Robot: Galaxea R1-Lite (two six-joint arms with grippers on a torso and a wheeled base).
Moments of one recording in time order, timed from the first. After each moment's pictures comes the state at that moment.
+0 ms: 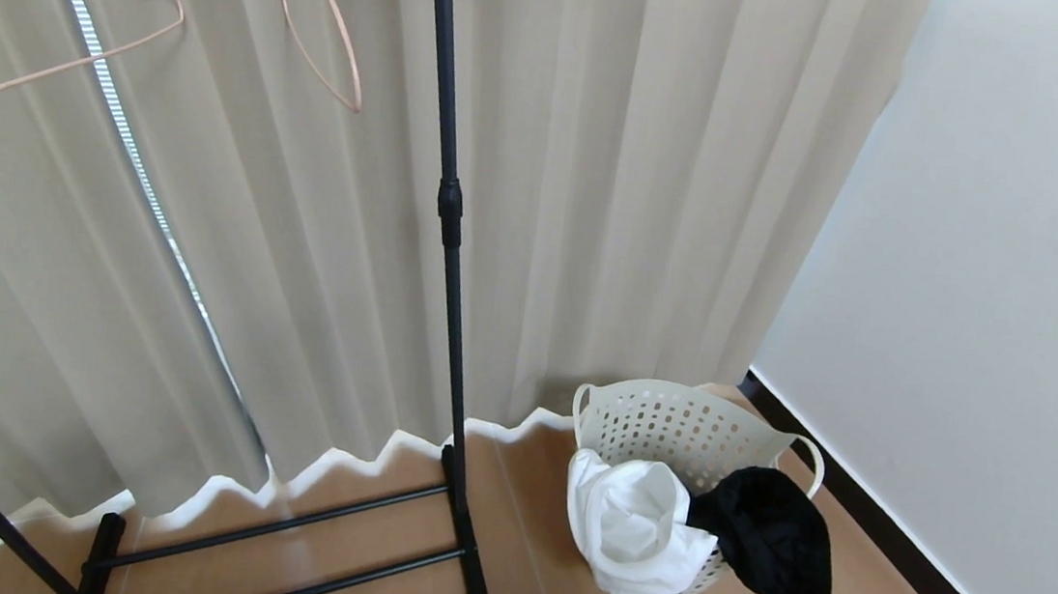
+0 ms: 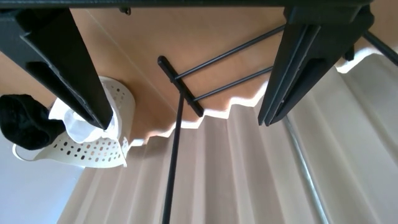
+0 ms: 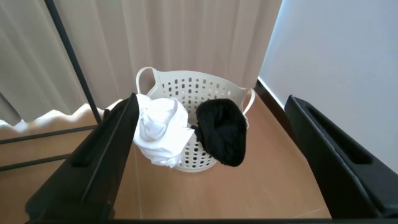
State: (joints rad) left arm -0.01 0.00 -0.02 0.05 -0.13 0.01; right arm 0.01 0.00 -0.01 0.01 0.05 0.00
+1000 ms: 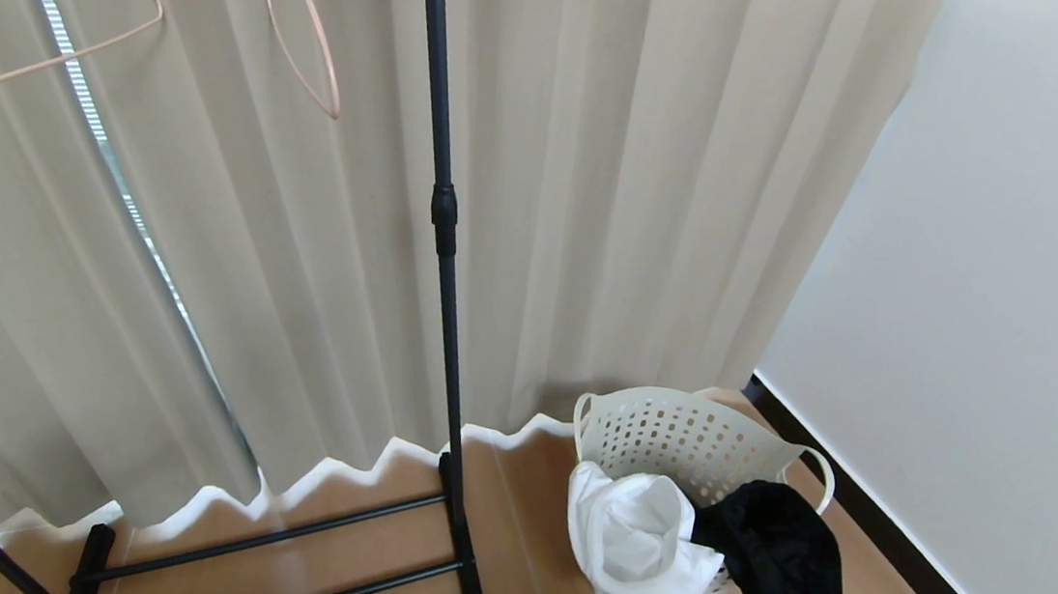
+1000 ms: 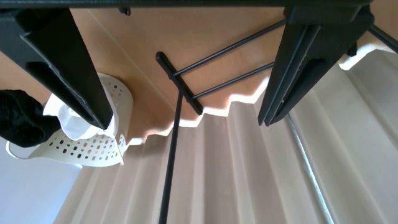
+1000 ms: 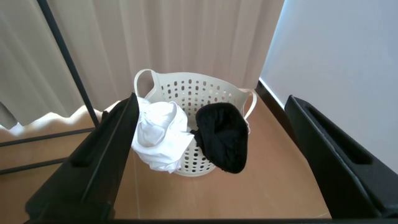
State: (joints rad) left arm -0.01 0.00 -0.02 0.05 -0.13 0.01; right arm 0.01 0.00 -0.01 0.01 0.05 0.00
